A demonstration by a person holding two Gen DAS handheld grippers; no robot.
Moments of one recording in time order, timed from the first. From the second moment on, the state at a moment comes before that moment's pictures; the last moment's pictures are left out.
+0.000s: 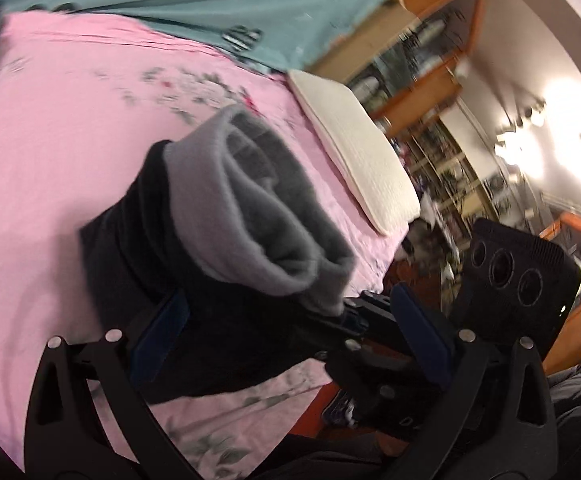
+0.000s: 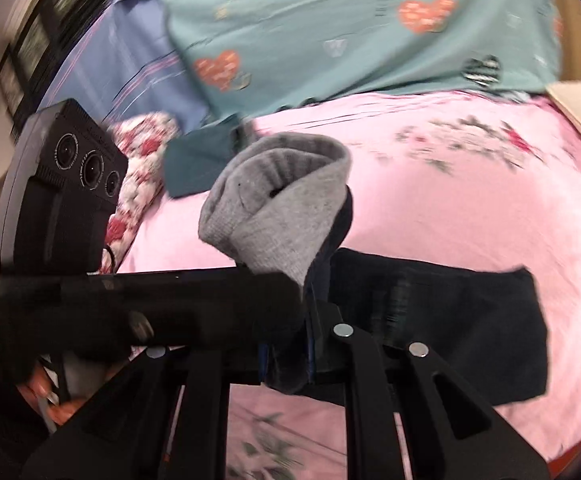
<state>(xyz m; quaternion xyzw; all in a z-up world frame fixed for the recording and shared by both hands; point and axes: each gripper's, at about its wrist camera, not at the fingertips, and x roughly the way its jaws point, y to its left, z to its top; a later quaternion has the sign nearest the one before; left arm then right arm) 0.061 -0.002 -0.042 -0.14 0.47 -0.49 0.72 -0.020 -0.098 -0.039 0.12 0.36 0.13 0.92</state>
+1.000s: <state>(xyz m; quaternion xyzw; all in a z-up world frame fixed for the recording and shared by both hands) 0.073 -0.094 -0.020 -0.05 0.52 -0.40 0.75 -0.054 -0.163 -0.035 0.17 0.31 0.11 0.93</state>
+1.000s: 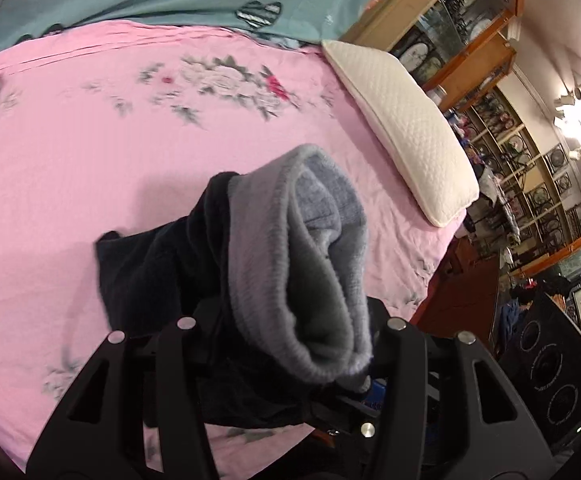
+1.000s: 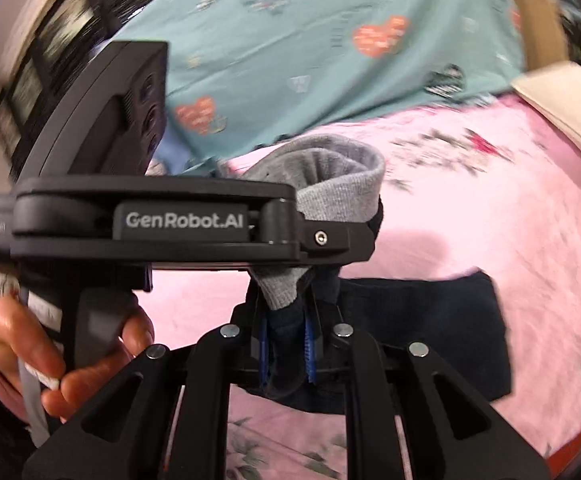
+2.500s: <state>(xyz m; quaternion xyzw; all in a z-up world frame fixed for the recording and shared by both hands) 0.076 -0.083 -0.116 0.05 0.56 -0.24 0.79 -0.012 -0.322 -0.088 0.33 0.47 0.06 0.82</state>
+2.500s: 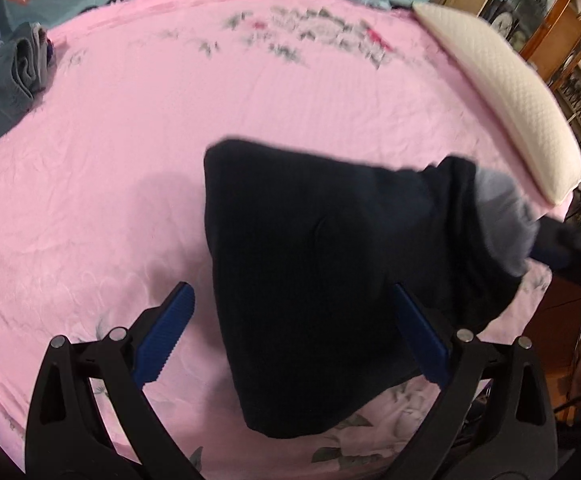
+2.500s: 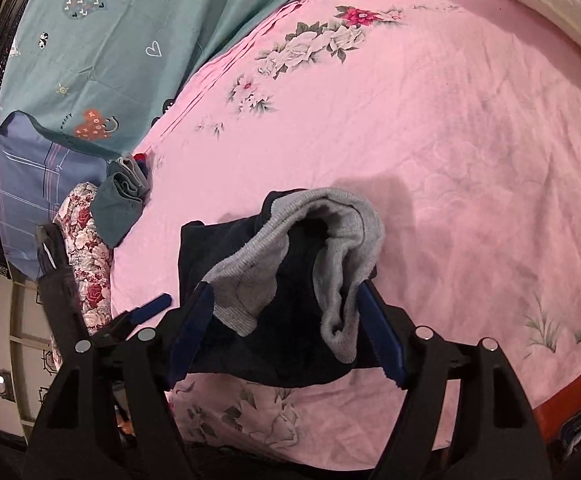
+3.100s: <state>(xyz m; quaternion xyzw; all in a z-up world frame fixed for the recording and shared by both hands) 0.085 -0.085 -0.142 0.04 0.60 -0.24 0.77 -0.008 -0.318 -0.102 0.26 0.49 -0.02 0.83</state>
